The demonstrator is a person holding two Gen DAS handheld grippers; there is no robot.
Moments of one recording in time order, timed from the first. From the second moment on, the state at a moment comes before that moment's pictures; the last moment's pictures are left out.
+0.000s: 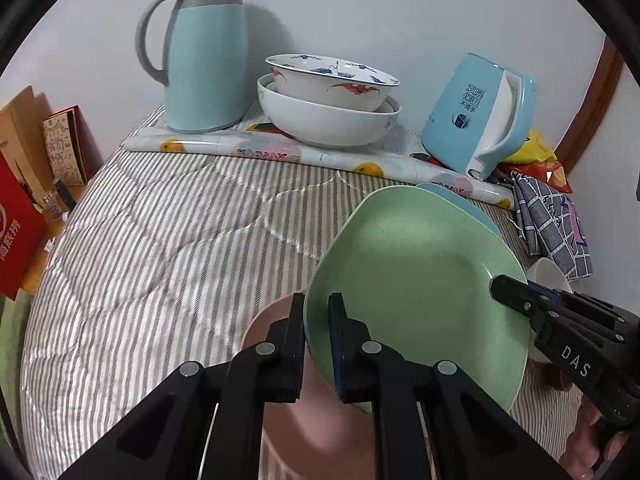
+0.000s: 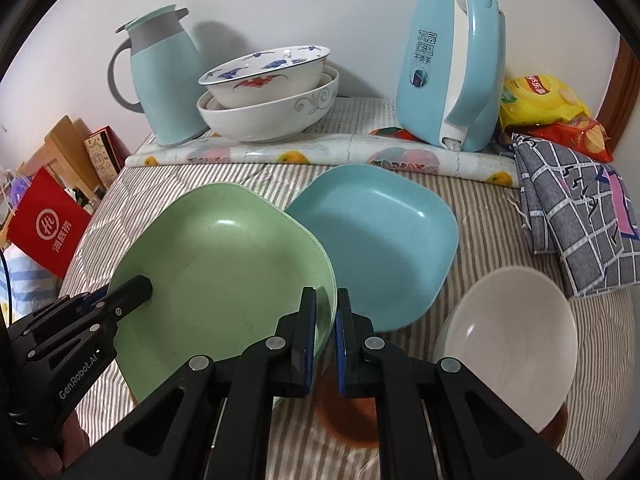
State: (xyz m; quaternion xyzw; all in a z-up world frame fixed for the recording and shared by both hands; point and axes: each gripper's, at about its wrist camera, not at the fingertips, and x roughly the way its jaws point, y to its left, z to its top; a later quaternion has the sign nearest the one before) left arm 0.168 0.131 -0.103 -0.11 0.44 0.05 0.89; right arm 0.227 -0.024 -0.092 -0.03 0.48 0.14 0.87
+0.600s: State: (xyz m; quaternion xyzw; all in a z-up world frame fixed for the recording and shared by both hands) left arm 0.127 0.144 -0.117 -0.09 0.45 0.07 0.89; right arm 0.174 -0.014 -0.108 -0.01 0.49 0.14 0.86
